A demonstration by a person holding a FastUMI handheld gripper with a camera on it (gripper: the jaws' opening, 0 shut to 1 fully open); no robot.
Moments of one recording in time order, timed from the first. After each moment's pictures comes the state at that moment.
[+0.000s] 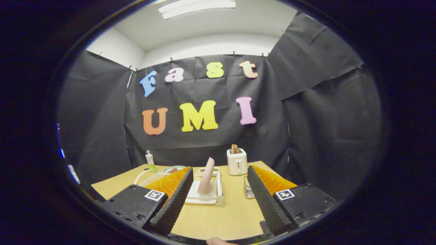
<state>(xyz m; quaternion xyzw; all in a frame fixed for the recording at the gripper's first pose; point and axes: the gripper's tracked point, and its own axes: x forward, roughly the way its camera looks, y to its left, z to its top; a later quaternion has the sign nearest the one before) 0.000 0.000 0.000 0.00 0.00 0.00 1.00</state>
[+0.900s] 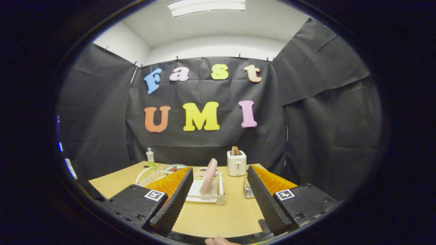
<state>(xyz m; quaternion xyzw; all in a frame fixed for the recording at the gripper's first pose) -0.010 0.004 -0.008 -0.02 0.01 -0.01 1.00</state>
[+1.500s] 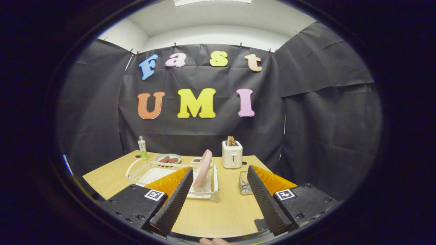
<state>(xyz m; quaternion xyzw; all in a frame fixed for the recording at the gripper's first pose) 0.045 0.009 -0.013 -0.04 0.08 -0.03 1.00</state>
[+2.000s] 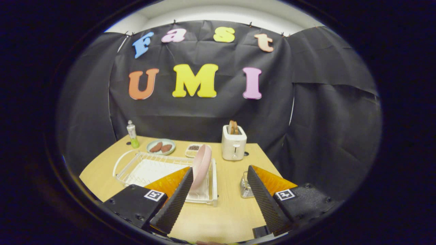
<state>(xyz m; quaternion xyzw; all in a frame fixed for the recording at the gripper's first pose) 0.159 0.019 -0.009 -0.07 0.24 -0.04 0.97</state>
